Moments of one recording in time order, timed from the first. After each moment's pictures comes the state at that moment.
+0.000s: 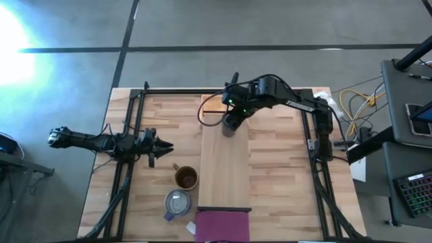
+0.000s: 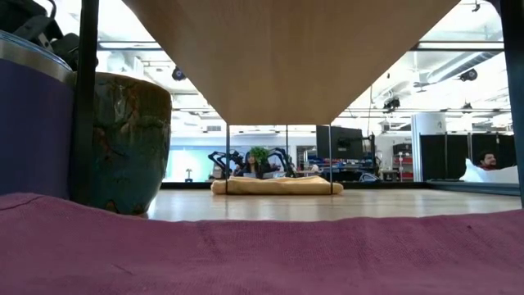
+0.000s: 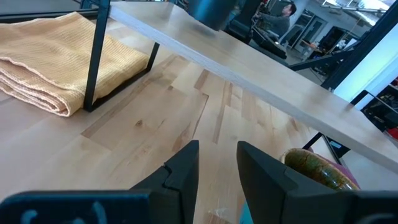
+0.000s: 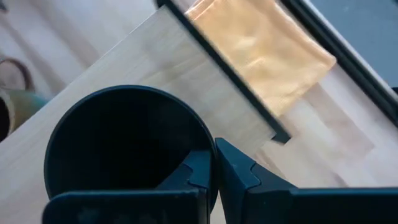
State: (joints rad) left arm -0.15 0.21 0.06 -0.11 -0.25 -0.51; right arm -0.14 1.95 2.29 -1.56 0.19 0.55
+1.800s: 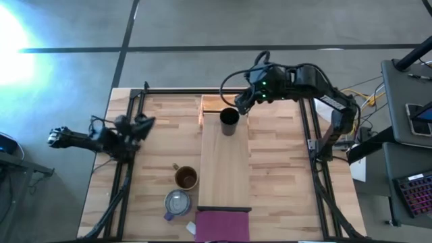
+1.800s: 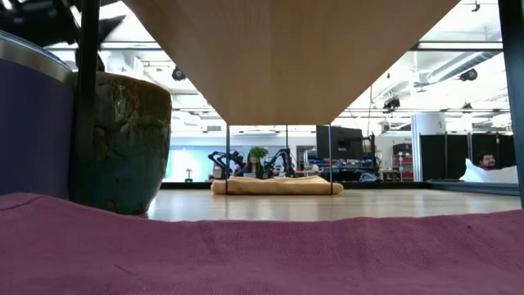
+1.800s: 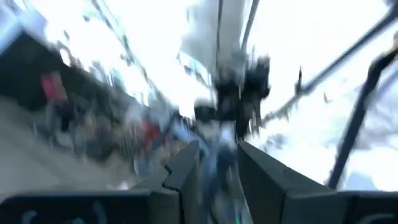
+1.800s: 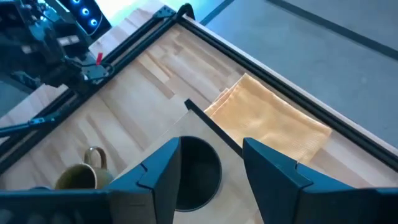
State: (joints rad) left arm -0.15 0.21 0.03 0.76 -0.46 -0.31; right arm -0.14 1.74 2.30 -1.36 0.26 0.58
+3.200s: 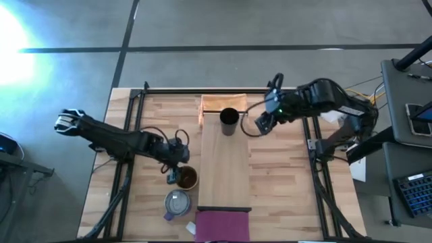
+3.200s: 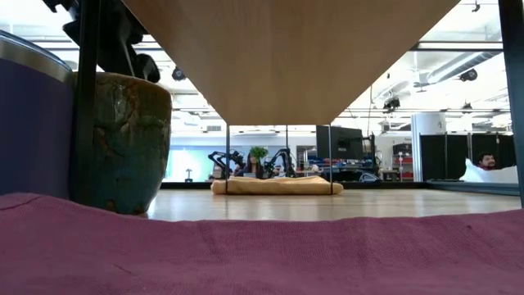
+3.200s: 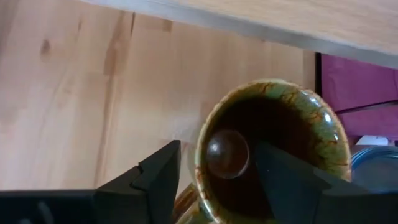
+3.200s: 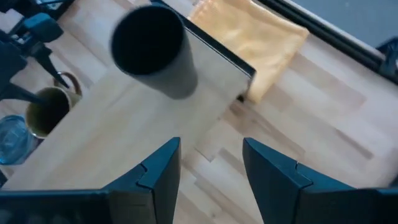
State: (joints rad) left arm -0.23 1.24 0.88 -0.60 0.01 -0.38; right arm 0.02 1.54 2.02 -1.57 0.28 0.86
